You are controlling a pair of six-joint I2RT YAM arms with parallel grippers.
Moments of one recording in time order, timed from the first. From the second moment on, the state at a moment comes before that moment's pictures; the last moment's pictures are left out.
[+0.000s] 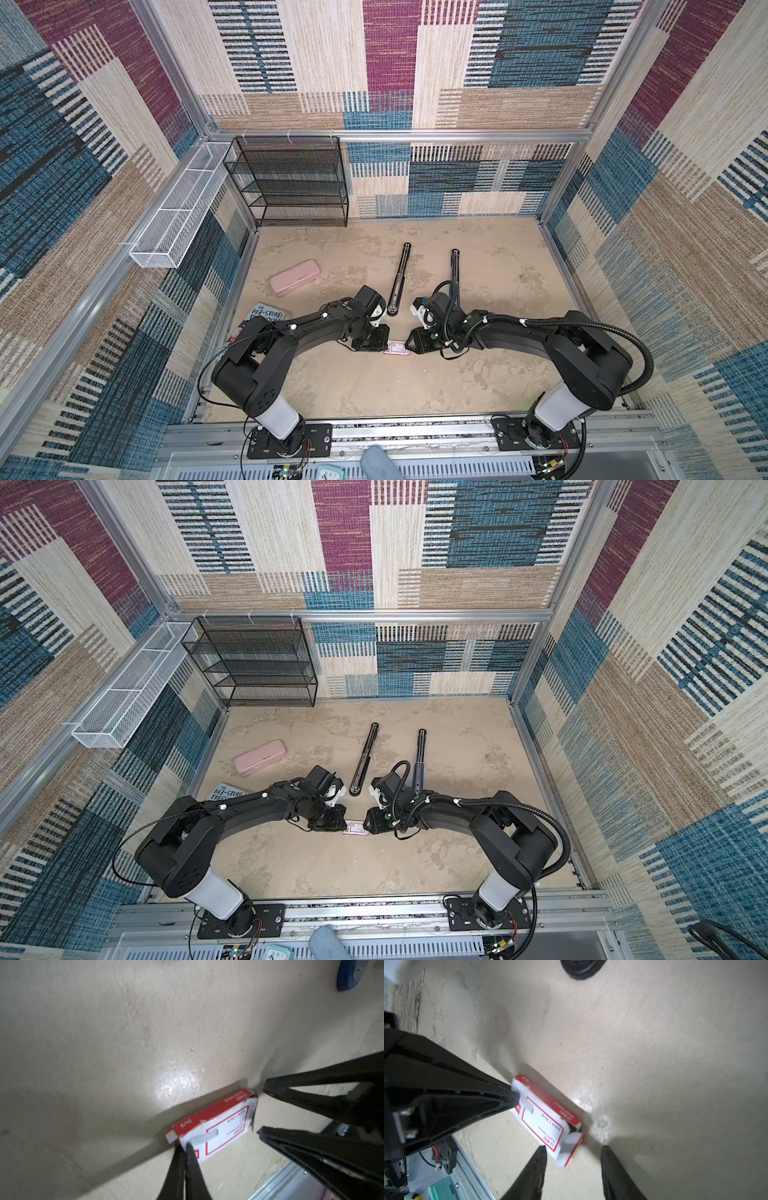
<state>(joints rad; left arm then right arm) -0.62 1.62 0.85 -0.47 0.37 -0.47 0.77 1.64 0.80 -0.19 -0.34 0.54</state>
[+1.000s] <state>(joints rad) -0.61 1.60 0.84 -0.46 0.38 -0.49 0.79 1.64 0.80 -0.21 -0.28 0.56</state>
